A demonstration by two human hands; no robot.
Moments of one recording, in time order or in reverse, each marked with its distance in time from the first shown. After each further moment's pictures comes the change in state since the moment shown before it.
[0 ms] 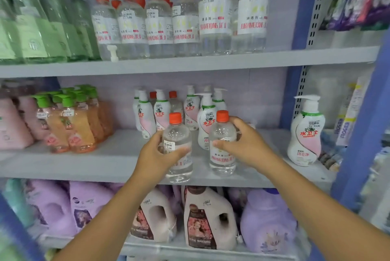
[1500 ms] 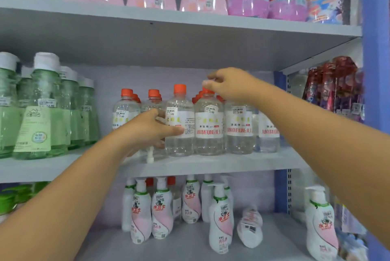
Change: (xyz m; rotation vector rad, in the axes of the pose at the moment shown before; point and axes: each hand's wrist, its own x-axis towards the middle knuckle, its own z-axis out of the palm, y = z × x) left_hand 0.194 0.178 -0.144 0.182 -0.292 0.193; right_hand 0.141 -0.319 -0.059 -0.890 0.350 -0.288
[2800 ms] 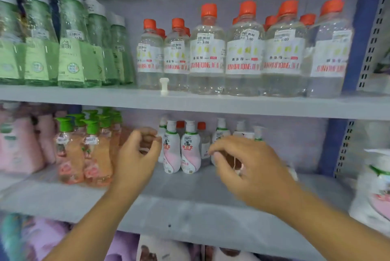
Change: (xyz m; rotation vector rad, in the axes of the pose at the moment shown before) left_hand -0.109 -0.157 0.096 -0.057 0.686 0.088; right_hand -0.198 0.015 0.177 0.554 0.120 -0.461
